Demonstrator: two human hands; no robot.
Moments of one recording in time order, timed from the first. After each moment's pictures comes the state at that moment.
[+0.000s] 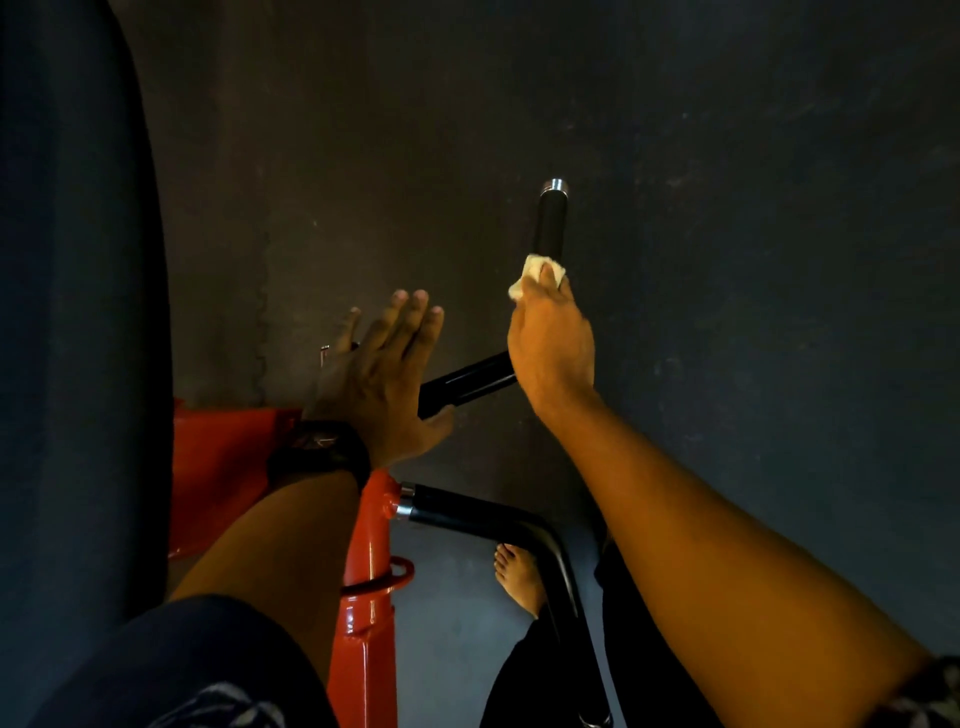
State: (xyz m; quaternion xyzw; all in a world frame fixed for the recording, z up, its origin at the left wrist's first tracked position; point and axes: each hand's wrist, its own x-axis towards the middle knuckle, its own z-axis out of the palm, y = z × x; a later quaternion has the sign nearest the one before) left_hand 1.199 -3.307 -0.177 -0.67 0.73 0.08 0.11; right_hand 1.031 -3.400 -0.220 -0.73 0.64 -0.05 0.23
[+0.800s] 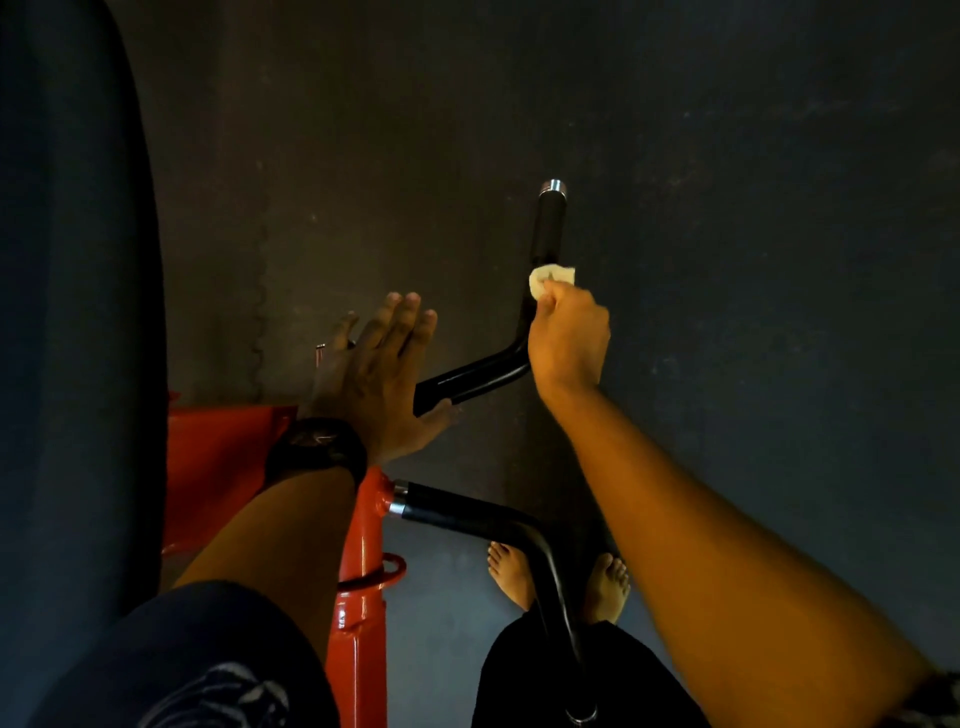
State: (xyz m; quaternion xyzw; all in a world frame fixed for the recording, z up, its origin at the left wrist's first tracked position) left_hand 1.196 -3.309 -0.175 -0.68 0.72 0.10 0.13; right_hand 1.020 -3.405 -0.197 -0.60 0.74 -0.11 0.28
